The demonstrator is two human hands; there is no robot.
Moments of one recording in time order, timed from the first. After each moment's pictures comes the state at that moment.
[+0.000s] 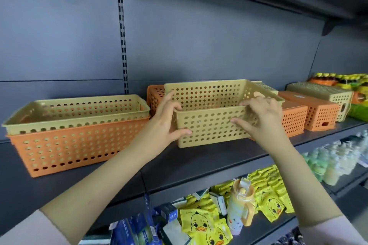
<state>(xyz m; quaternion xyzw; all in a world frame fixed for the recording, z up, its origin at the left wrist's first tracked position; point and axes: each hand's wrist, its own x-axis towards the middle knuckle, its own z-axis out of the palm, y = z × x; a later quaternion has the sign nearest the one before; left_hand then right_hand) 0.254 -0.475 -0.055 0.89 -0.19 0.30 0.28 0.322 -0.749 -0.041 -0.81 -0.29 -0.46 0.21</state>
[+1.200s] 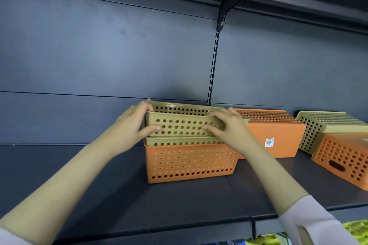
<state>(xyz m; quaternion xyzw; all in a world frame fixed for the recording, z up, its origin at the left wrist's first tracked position) 0.127 -0.196 -0.014 0.94 0.00 0.29 0.20 0.290 -0.449 -0.011 -0.78 -0.46 -0.30 0.29</state>
